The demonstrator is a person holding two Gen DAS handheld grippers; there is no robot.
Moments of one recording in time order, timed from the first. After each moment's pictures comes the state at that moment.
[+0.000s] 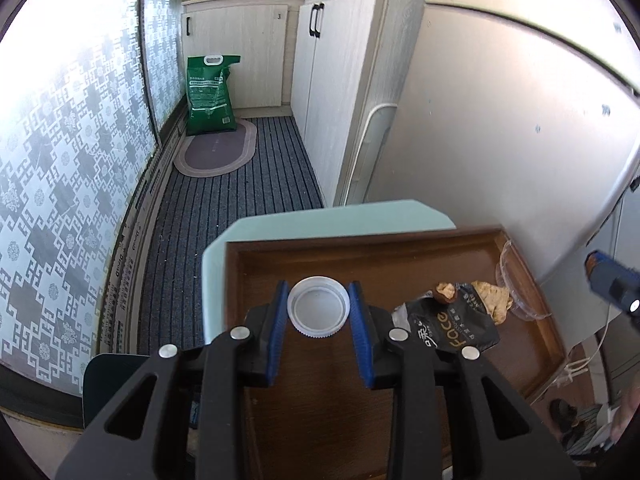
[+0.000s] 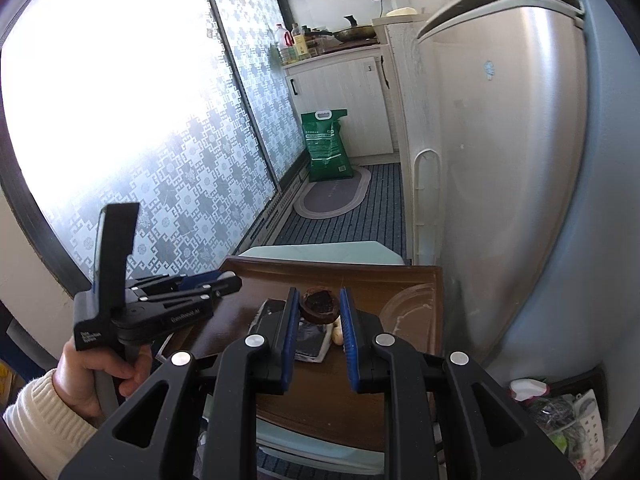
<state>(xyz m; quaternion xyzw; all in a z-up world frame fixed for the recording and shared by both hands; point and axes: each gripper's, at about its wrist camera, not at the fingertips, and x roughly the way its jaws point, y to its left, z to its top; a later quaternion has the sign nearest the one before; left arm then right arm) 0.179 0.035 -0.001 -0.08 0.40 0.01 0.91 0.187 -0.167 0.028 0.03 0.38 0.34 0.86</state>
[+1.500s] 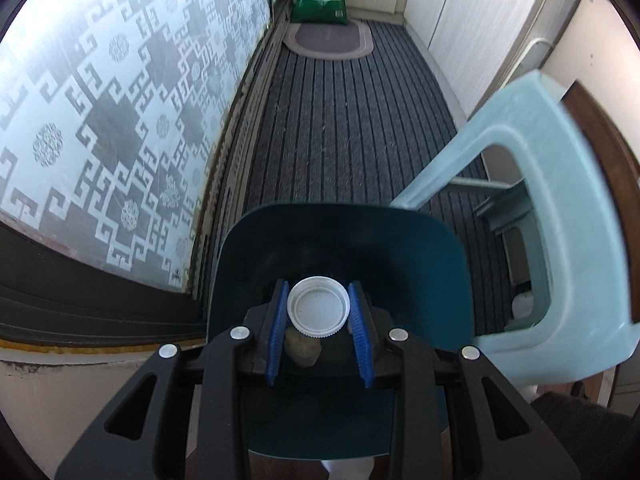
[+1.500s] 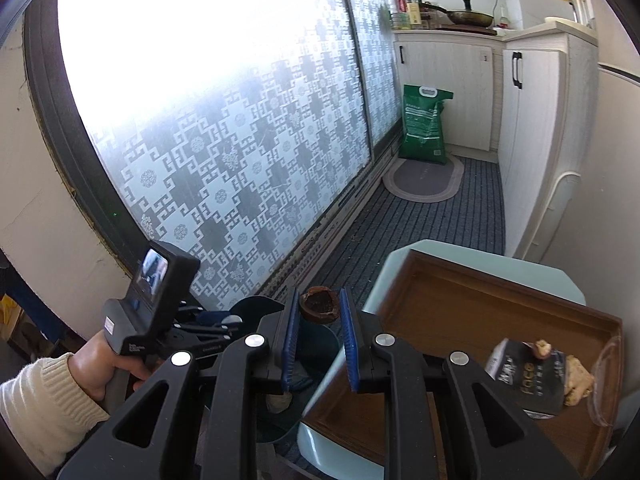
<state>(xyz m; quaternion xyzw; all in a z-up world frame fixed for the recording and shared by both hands) 0.079 0.228 -0.110 -0.10 0.56 0.12 0.81 0.133 0.037 0.021 -0.05 0.39 0.46 0.80</state>
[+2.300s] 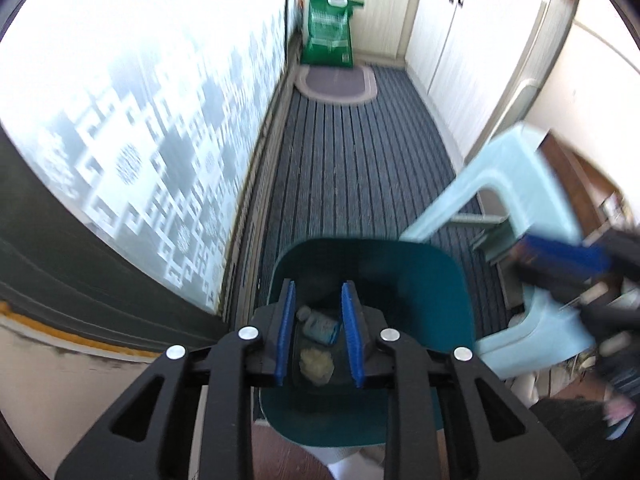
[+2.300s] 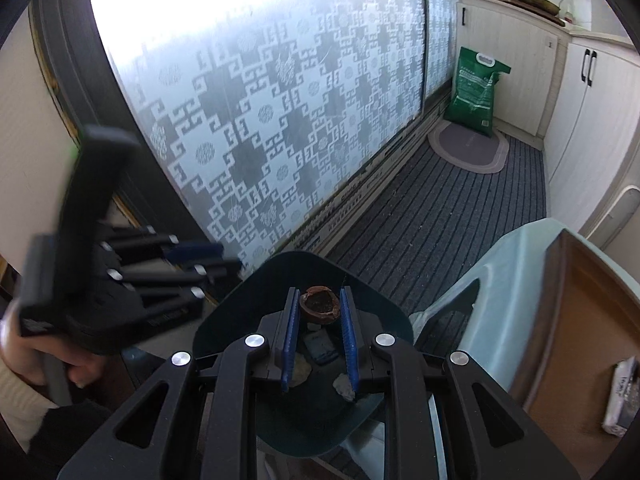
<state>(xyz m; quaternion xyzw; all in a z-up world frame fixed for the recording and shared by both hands) 0.034 0.254 -0.053 -0.11 0.47 0.13 0.87 0.085 0.146 -0.050 -0.16 0.44 0.49 0.74</state>
